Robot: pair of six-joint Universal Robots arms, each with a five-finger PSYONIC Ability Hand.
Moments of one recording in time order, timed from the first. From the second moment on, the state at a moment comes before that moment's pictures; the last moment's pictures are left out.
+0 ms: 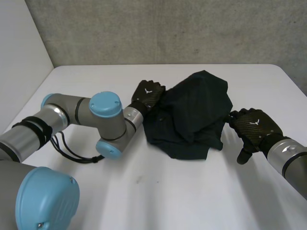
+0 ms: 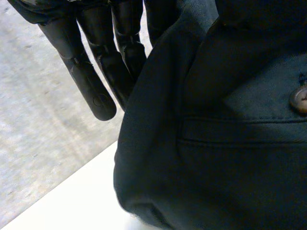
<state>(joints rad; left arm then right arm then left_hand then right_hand) 4.13 -2.73 -0.65 3.40 -1.40 3.39 1.73 -1.37 1.86 -0.12 1.27 2.65 1.10 1.18 1.18 1.19 0.97 0.20 0.22 0.21 0.23 0.07</state>
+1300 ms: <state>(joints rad) 3.84 -2.05 -1.32 3.38 -1.58 3.54 1.74 -1.41 1.85 -0.12 1.31 2.67 0.58 0.57 0.58 0.57 0.39 0.20 0.22 0.21 0.23 0.07</state>
